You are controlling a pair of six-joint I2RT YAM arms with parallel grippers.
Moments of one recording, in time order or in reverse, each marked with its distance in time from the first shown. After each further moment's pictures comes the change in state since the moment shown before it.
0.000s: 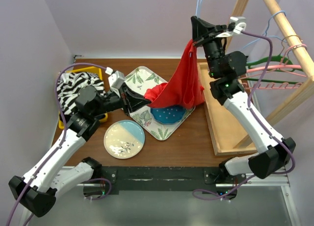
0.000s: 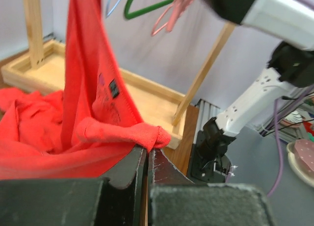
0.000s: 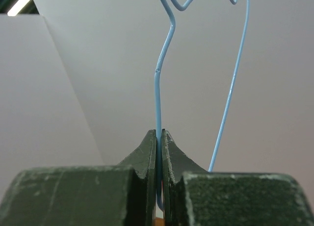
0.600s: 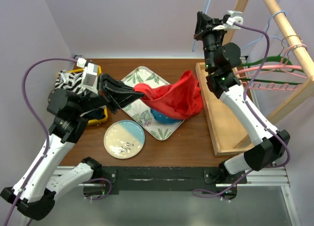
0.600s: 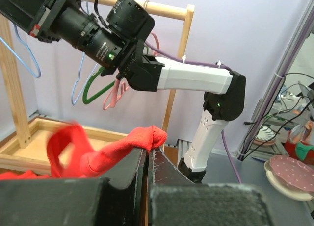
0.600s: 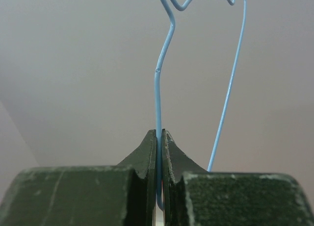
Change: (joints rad) left arm 0.000 -0.041 0.224 0.142 0.087 -0.171; right arm 0.001 0.102 0.100 -0.056 0.192 -0.153
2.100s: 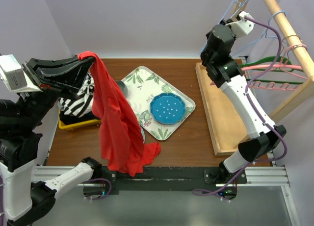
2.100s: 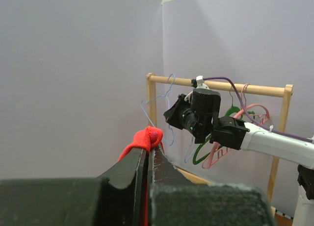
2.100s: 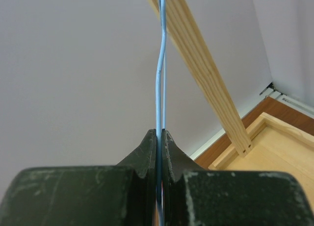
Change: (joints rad) left arm 0.000 0.034 0.662 -0.576 -0.513 0.412; right arm -0.016 0.112 0.280 -0.589 0.686 0.321
